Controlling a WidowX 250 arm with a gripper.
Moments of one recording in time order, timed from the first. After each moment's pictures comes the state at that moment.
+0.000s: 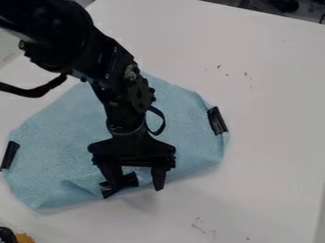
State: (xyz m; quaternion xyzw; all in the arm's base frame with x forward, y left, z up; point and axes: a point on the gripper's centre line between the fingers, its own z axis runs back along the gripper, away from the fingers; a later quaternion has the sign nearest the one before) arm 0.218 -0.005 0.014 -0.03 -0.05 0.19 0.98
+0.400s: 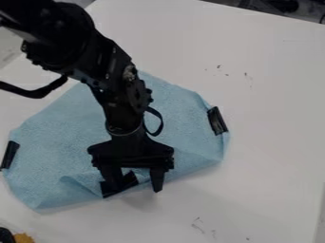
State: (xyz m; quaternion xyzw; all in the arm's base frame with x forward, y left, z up) arm 0.219 -0.001 0.009 -0.03 -0.04 0.19 0.98
